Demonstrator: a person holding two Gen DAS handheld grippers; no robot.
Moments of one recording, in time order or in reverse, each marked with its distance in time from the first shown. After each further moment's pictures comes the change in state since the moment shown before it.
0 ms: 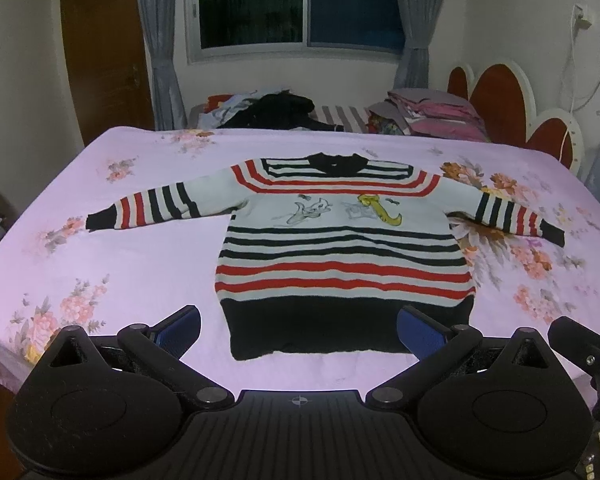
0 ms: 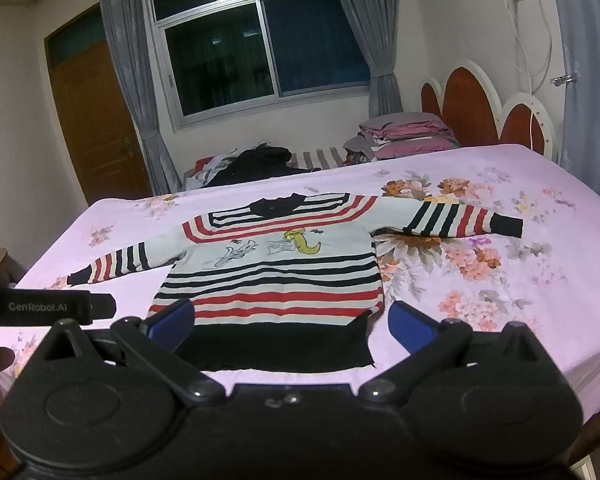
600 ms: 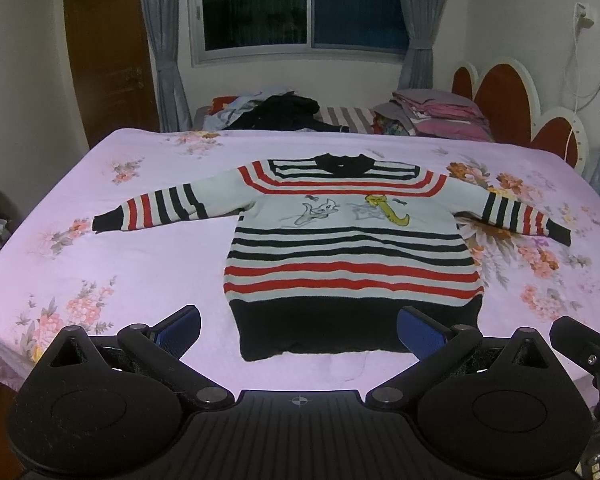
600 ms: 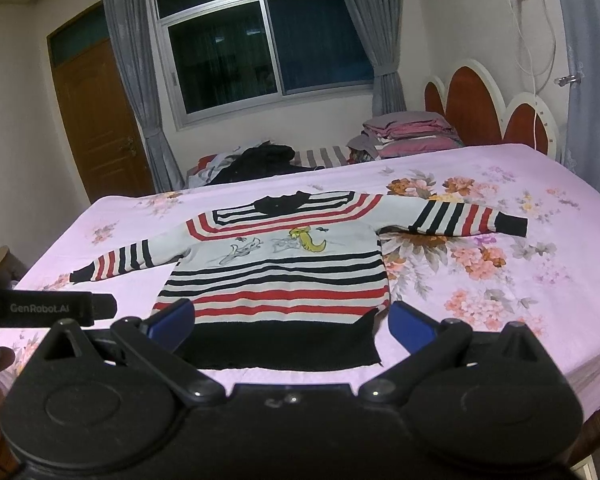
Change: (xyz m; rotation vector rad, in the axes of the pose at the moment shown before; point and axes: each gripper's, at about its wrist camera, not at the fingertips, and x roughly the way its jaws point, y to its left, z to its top) left arm 0.003 0.000 -0.001 0.006 -0.007 0.018; right arm 0.005 0.004 -0.002 0.001 0.003 0.007
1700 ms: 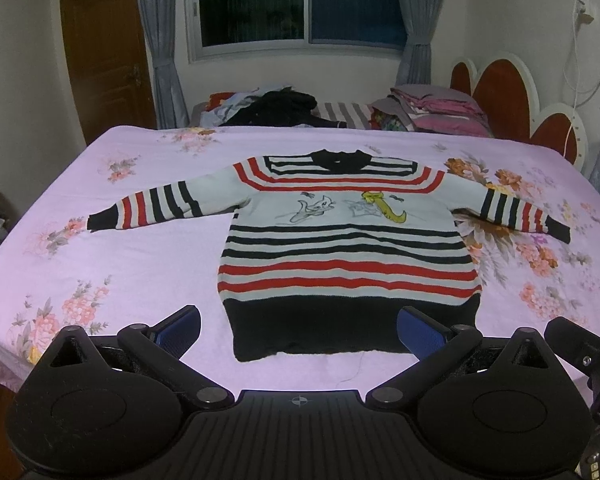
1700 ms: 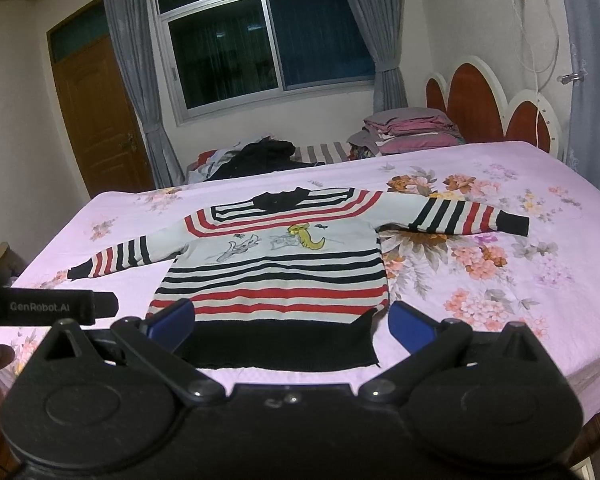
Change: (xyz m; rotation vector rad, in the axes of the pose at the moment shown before) left arm 0.004 -0.009 0.001 0.008 0.012 -0.001; right arm 0.003 -0.003 0.000 -0.005 0.009 0.005
